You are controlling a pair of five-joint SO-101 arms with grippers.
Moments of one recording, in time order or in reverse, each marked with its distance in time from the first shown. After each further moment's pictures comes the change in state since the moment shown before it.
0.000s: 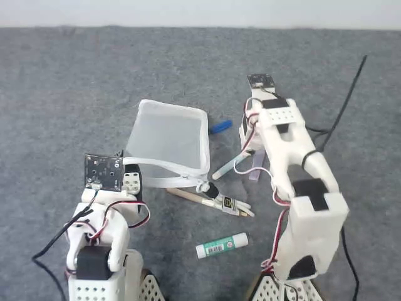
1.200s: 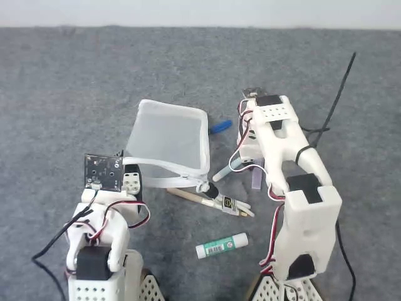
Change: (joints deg) left arm 0.0 0.0 0.0 0.0 0.0; right arm -1.9 1.8 -3.0 12.7 -0.2
